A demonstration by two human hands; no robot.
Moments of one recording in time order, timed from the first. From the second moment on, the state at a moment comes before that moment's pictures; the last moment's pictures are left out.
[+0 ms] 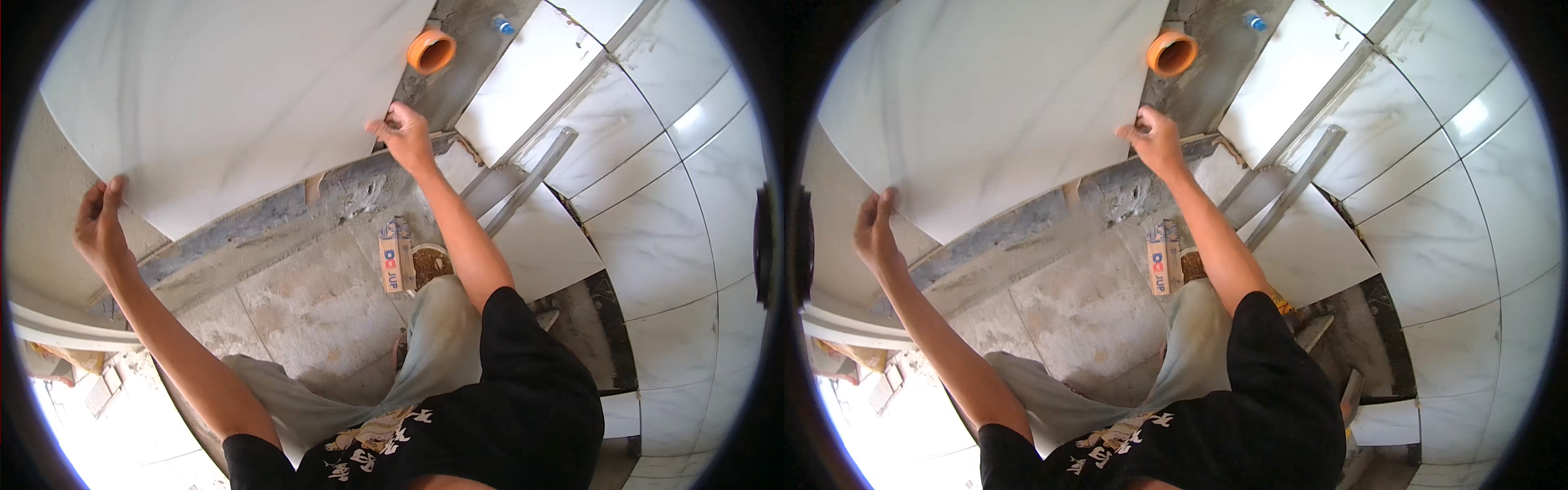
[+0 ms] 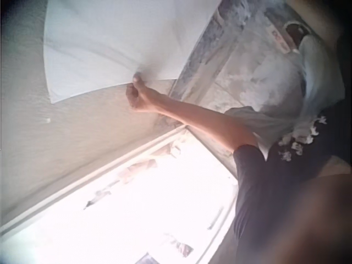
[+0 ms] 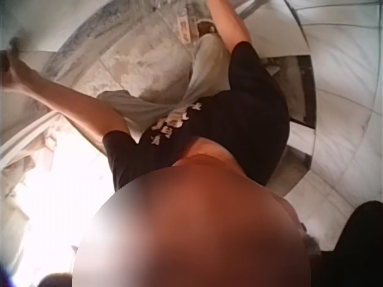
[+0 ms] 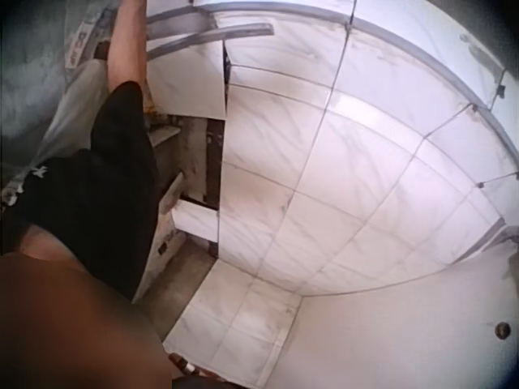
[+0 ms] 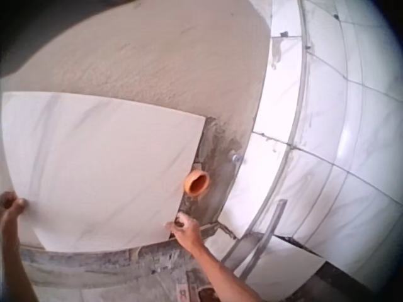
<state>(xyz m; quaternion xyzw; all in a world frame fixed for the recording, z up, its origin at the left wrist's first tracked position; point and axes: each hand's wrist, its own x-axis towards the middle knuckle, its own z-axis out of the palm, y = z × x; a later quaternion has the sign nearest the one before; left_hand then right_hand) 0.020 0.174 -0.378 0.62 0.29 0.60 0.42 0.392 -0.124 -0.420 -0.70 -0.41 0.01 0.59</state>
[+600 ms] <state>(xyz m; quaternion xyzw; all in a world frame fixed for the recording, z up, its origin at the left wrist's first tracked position) 0.039 0.146 -0.374 0.55 0.28 0.66 0.43 0.395 -0.122 -0.412 -0.68 -0.42 0.07 0.60</state>
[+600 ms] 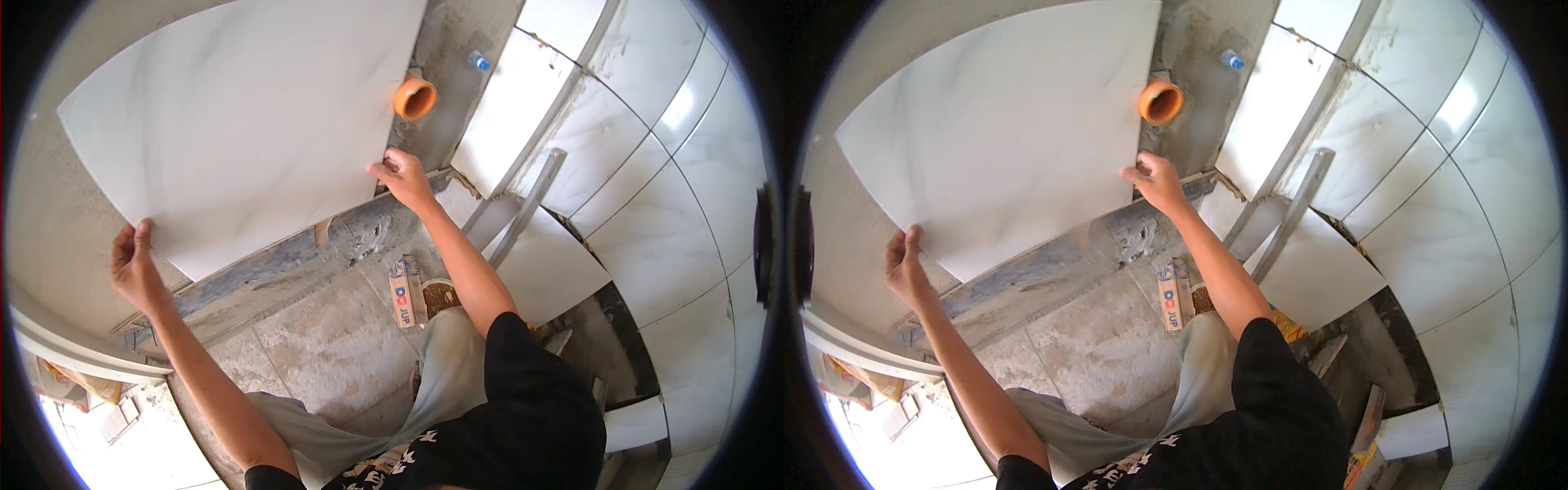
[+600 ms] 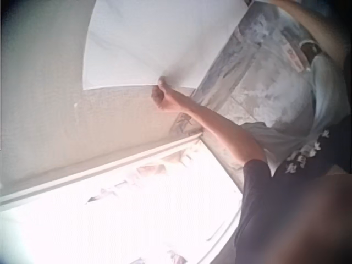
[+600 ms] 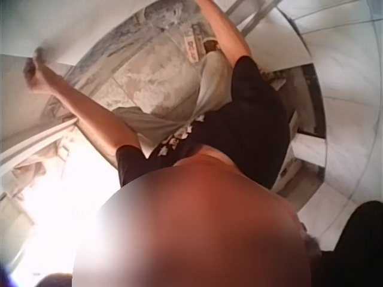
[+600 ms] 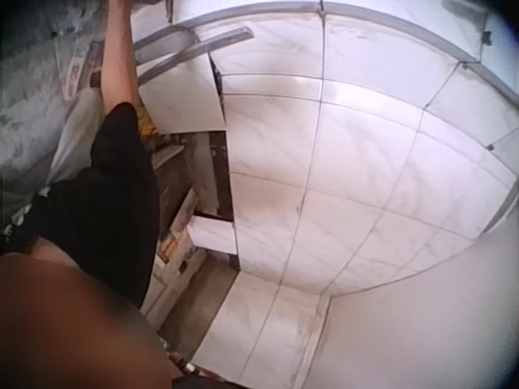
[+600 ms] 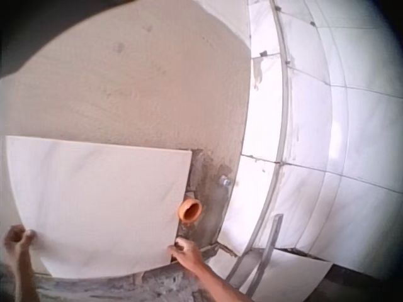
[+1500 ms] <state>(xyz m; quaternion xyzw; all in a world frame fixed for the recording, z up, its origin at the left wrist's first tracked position) 0.092 0.068 -0.325 0.57 0.34 0.71 0.24 0.397 -0.125 -0.410 -0.70 -0.42 0.10 0.57</state>
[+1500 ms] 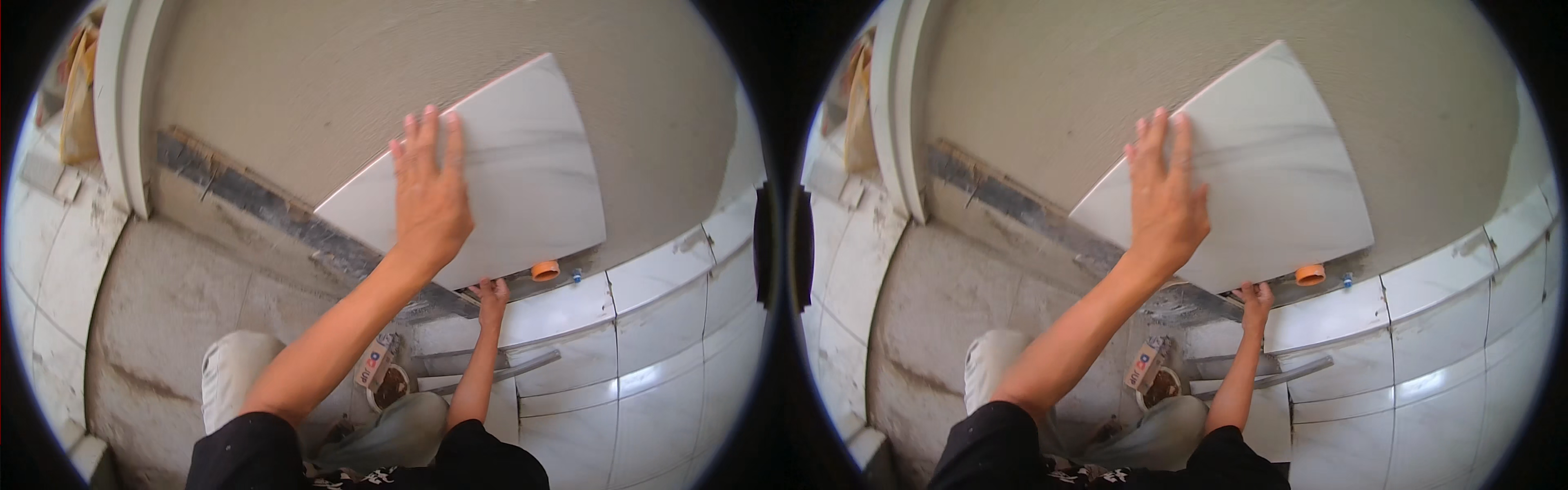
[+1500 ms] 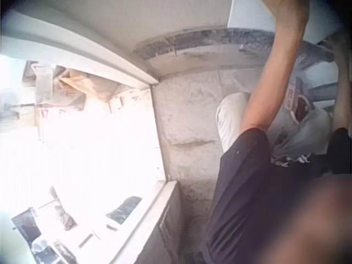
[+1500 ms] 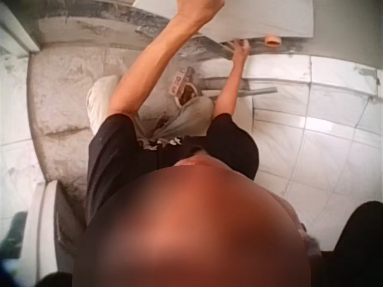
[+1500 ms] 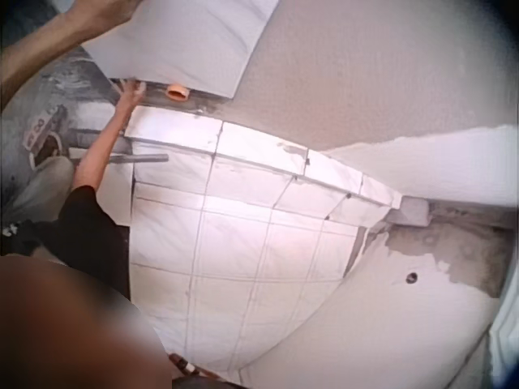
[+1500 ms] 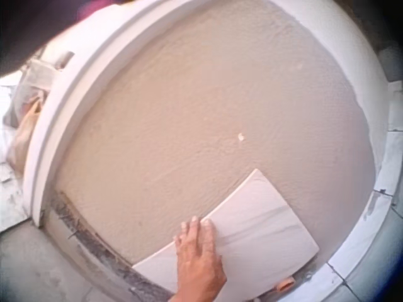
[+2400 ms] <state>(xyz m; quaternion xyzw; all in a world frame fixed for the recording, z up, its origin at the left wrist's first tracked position) 0.029 0.122 -0.333 0.55 0.28 0.71 0.33 0.393 -0.124 -0.405 -0.69 -0.42 0.10 0.58</state>
